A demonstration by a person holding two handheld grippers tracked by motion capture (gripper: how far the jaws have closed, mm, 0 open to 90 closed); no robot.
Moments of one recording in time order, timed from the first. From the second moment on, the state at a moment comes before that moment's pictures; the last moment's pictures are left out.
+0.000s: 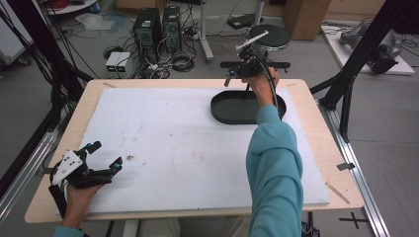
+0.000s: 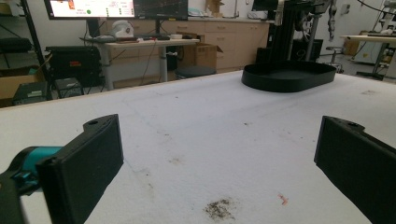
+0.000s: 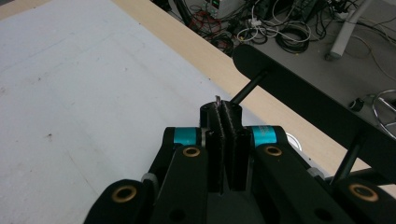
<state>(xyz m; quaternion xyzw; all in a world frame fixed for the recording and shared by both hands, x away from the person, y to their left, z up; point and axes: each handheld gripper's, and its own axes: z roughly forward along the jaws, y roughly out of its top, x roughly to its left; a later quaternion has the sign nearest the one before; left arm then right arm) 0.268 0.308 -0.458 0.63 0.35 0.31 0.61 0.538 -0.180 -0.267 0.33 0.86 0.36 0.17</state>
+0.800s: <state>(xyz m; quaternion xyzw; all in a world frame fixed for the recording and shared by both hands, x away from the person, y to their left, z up) 0.268 0.308 -0.458 0.63 0.35 0.32 0.61 0.547 -0.187 -0.272 0.33 0.85 0.37 0.17</state>
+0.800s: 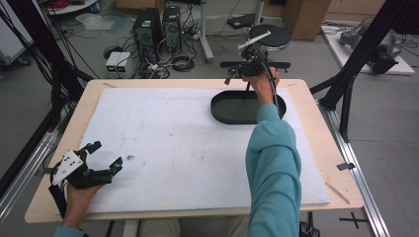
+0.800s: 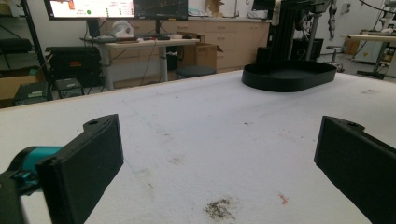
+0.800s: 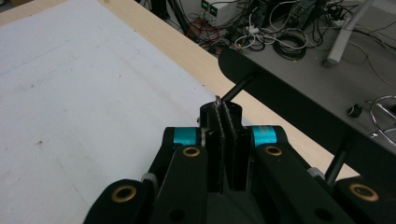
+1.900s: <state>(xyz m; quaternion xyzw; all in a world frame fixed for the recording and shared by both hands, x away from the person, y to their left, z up) 0.268 0.307 -0.458 0.64 0.35 0.32 0.61 0.560 -0.194 -0.288 0.35 0.85 0.37 0.17</state>
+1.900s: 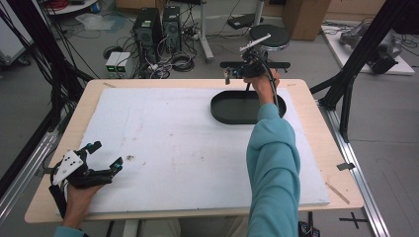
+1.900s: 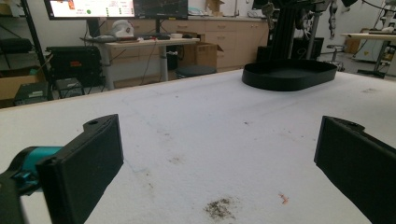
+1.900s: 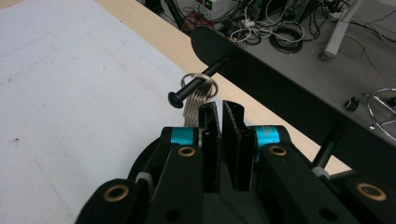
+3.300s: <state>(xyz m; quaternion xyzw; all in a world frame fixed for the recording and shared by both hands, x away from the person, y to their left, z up) 0.268 0.305 -0.458 0.64 0.35 0.32 0.61 0.422 -0.212 -0.274 0.23 0.81 0.53 0.13</state>
